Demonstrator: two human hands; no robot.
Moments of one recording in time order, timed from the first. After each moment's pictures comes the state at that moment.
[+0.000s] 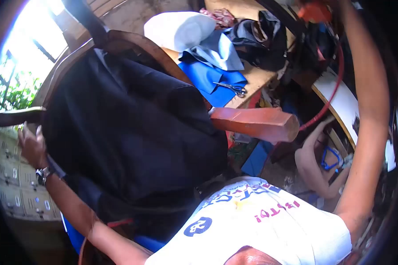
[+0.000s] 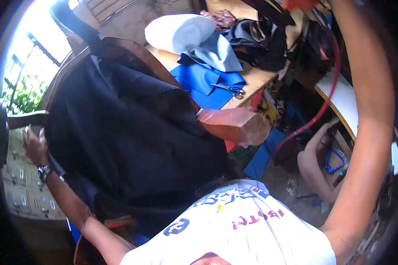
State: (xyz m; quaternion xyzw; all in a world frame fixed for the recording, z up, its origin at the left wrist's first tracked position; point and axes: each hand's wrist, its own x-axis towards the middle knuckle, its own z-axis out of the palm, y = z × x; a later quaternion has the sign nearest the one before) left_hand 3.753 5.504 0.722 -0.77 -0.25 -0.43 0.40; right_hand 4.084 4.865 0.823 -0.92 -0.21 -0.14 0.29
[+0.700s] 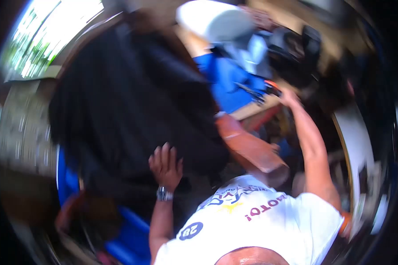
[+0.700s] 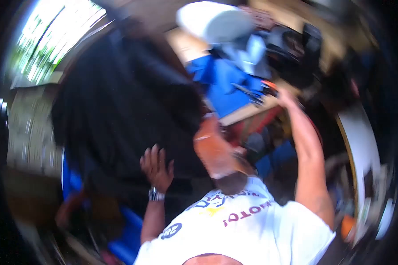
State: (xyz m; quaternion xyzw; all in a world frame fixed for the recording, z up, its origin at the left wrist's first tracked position) left_hand 3.776 5.147 0.384 -0.93 -0.16 -0.32 0.11; right_hand 4.286 4.821 0.340 -0.96 -0.19 0.08 0.17
